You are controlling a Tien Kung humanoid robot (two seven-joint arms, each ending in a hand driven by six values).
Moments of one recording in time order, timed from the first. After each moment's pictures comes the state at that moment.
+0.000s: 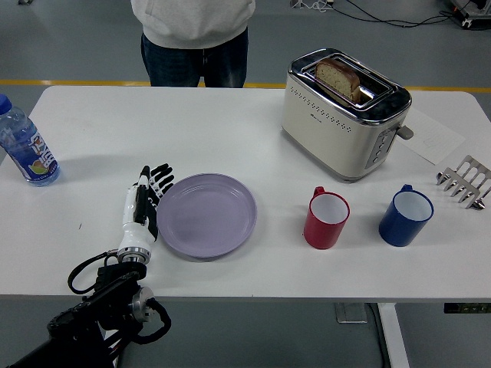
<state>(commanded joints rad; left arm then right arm) -0.42 0.02 -0.77 -0.85 0.39 0.37 -0.65 0.11 -0.04 1.32 0.18 -1.49 0.03 -0.27</state>
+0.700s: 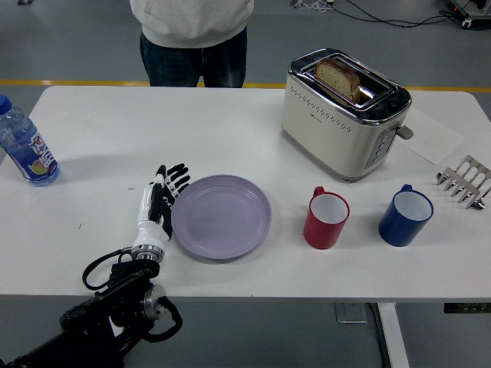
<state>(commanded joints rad) -0.47 0.00 -0.69 -0.83 0.32 0.37 -0.65 0.10 -0.04 1.33 0.18 -1.51 0.04 -0.28</state>
